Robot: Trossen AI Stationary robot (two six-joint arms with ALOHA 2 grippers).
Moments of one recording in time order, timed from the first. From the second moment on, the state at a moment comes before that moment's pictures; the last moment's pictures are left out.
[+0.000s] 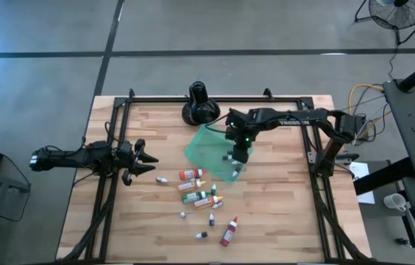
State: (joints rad) left arm -0.05 0.02 0.01 0.03 0.09 -0.35; right arm -0.31 1.75 1.20 -0.72 -0.38 0.08
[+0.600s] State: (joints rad) left arm -0.05 0.02 0.01 0.03 0.09 -0.35; right arm -0.31 1.70 1.23 -0.71 -0.38 0.06
